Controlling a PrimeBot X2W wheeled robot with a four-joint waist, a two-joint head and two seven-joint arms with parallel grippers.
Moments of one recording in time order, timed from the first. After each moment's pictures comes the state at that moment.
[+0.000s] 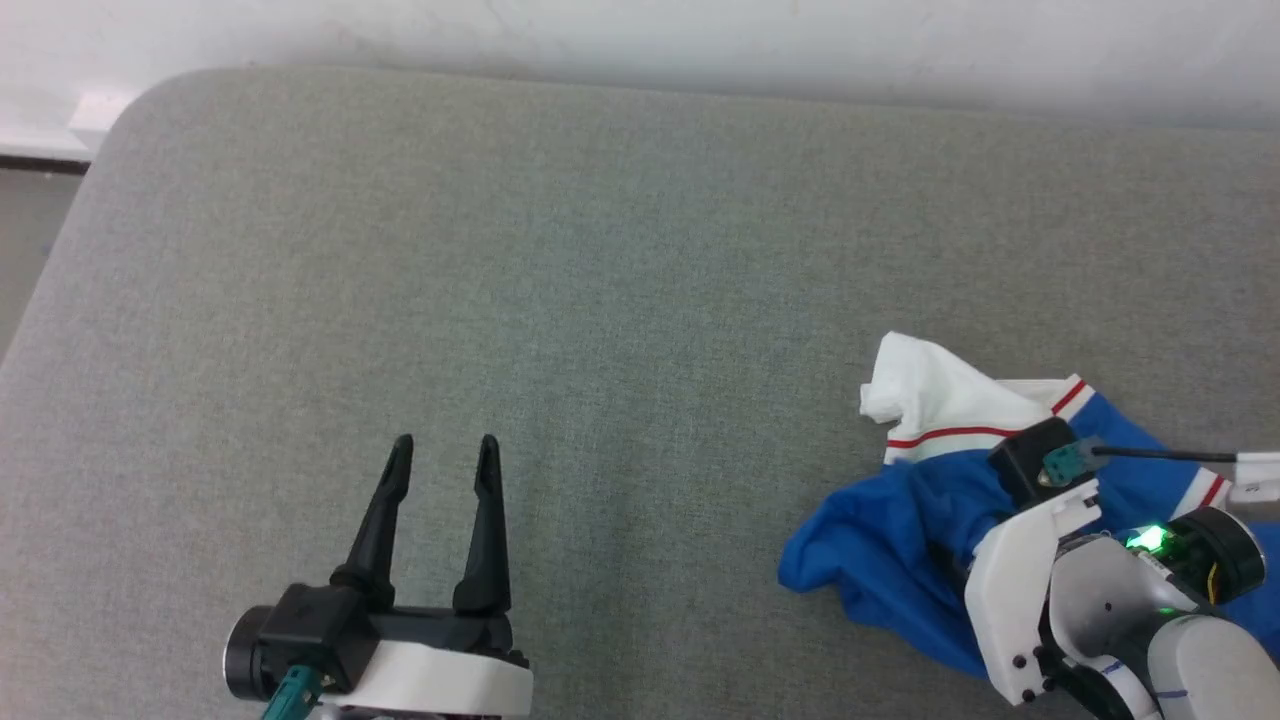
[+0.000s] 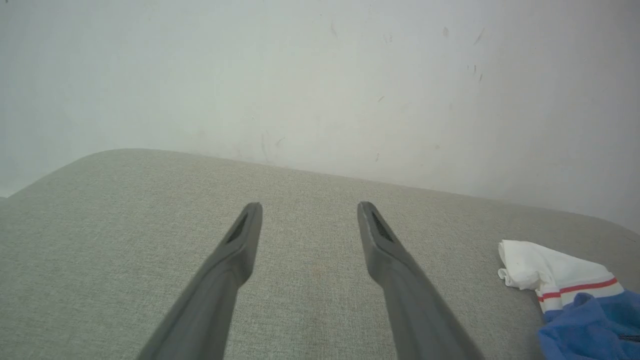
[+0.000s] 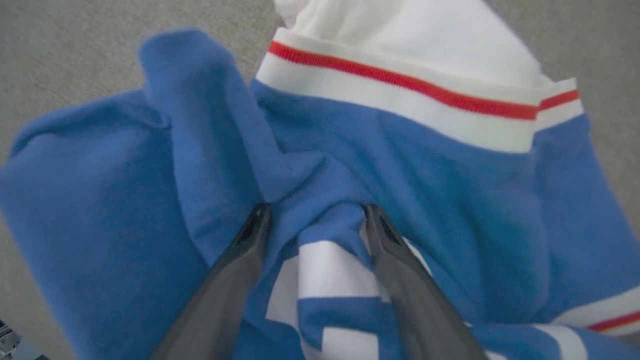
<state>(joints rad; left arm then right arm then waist) 0.07 0.11 -0.23 -0.16 -0.25 0.12 -0.26 -0.08 -0.25 0.18 -0.14 0.21 0.13 0.85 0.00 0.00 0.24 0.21</state>
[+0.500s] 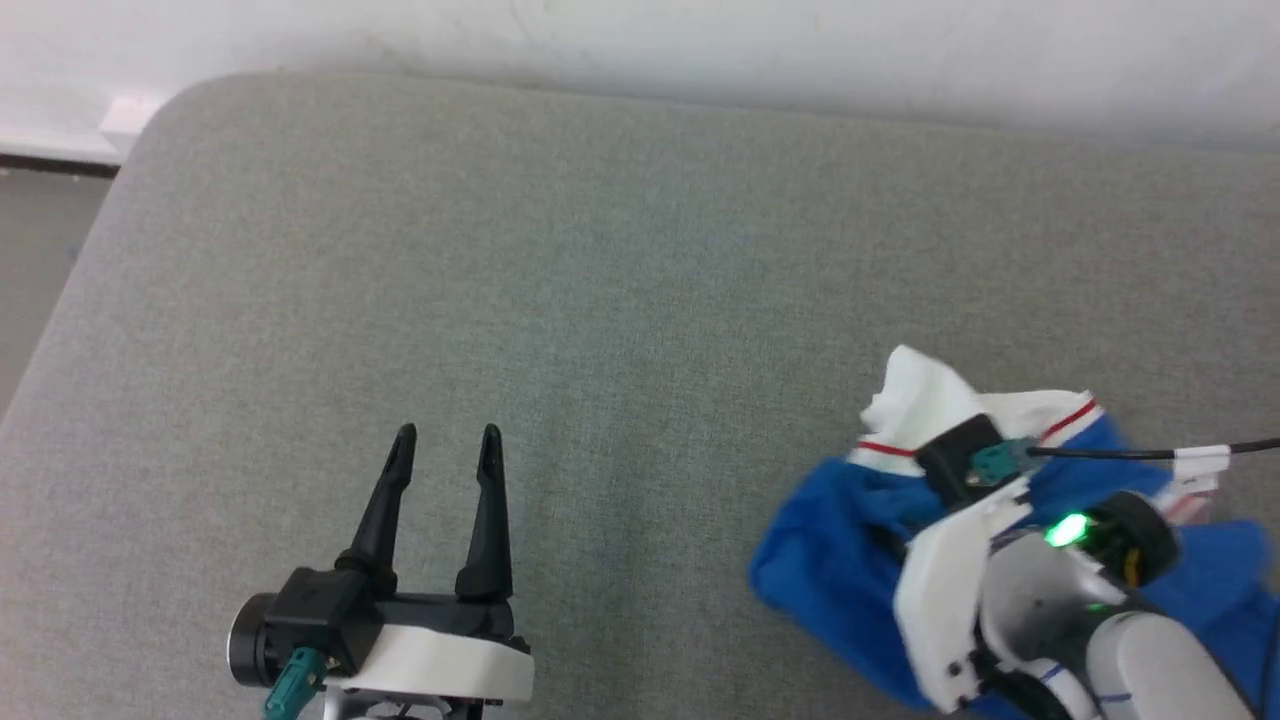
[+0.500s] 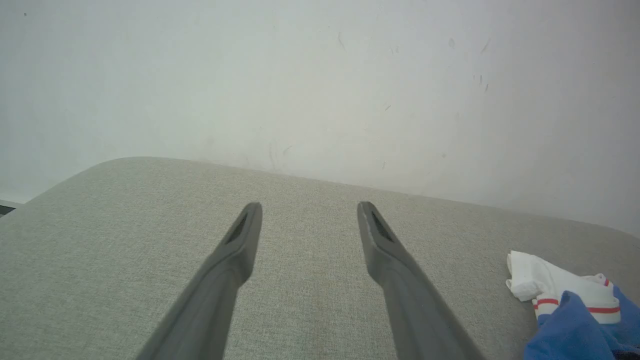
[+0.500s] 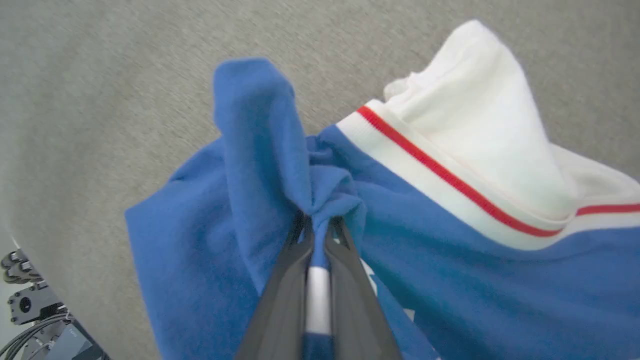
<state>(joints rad) 0.04 0.11 -0.23 -0.12 -0.26 0.11 -0.26 -0.12 -0.22 0.28 -0.15 0.24 0.13 0.84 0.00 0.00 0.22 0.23</state>
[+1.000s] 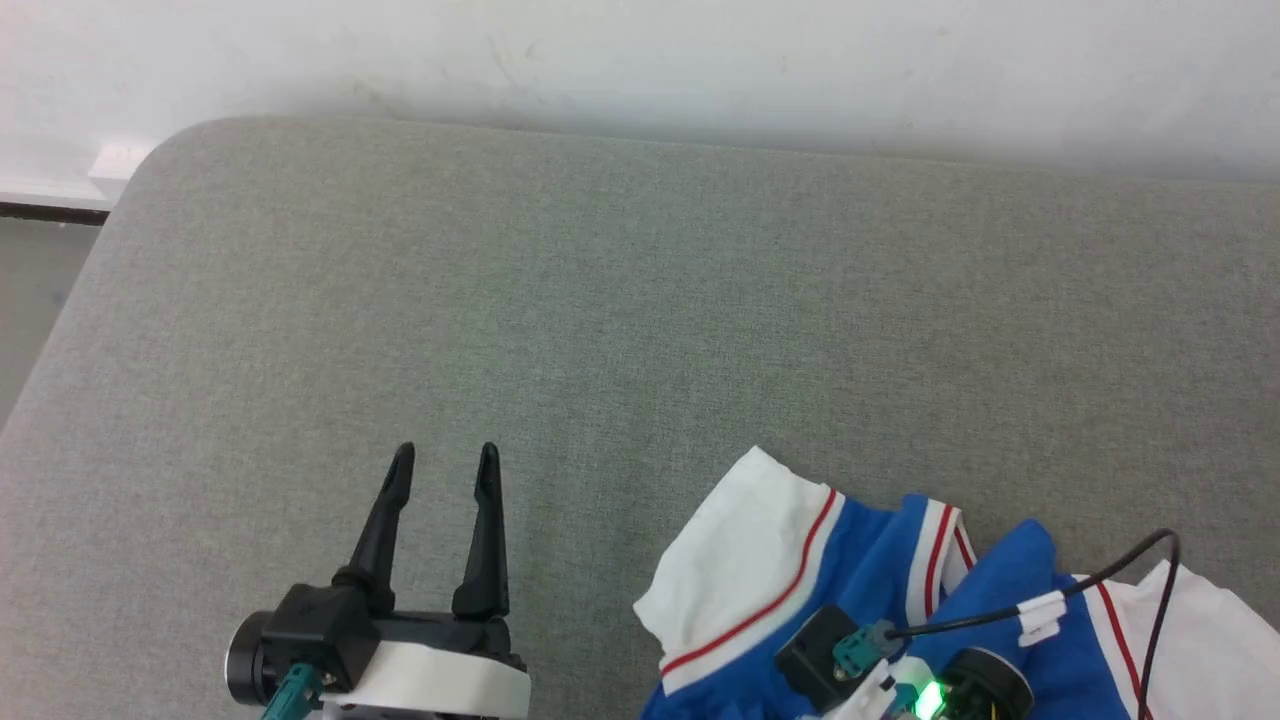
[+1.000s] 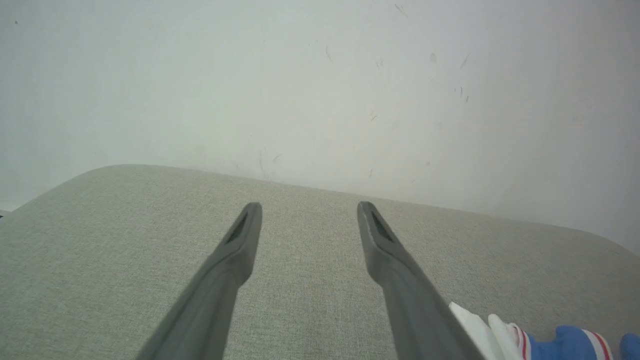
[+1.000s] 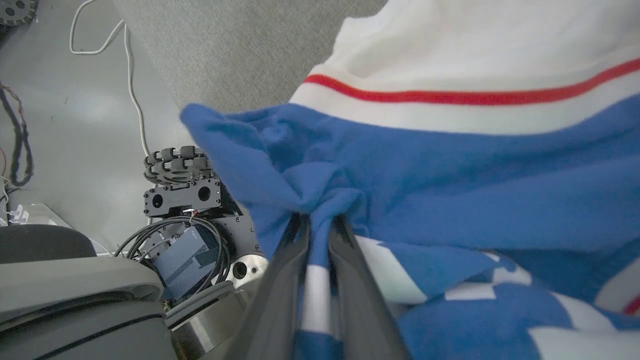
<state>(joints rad) 0.07 0.12 -0.23 -0.13 -0.27 0.11 -0.26 0.05 -0.26 0.56 -0.25 0.40 0.13 0.85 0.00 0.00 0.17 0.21</state>
